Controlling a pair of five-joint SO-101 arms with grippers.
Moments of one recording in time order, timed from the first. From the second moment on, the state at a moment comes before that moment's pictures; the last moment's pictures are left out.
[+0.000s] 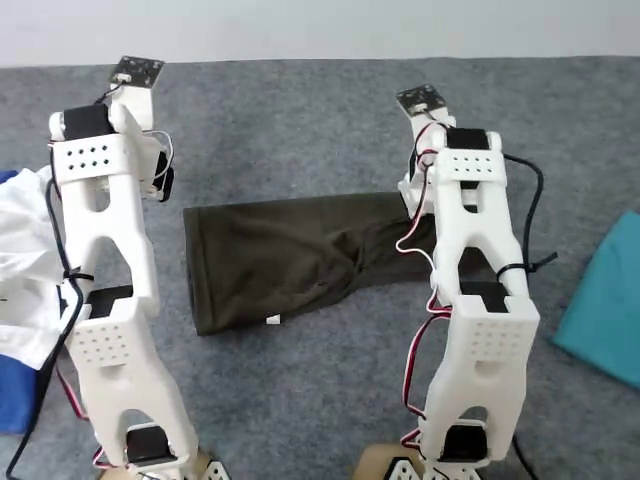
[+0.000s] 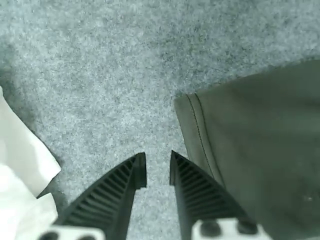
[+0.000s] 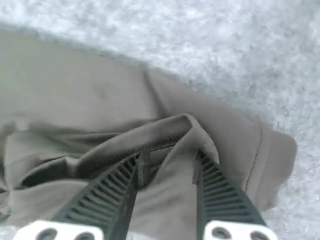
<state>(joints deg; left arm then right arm) -13.6 35.6 -43.6 99.2 -11.1 -2.2 34.8 -27.5 76.9 20.0</state>
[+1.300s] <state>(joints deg) -26.5 10.7 -30.2 99.2 -11.1 -5.1 51.1 -42.5 97.5 21.1</state>
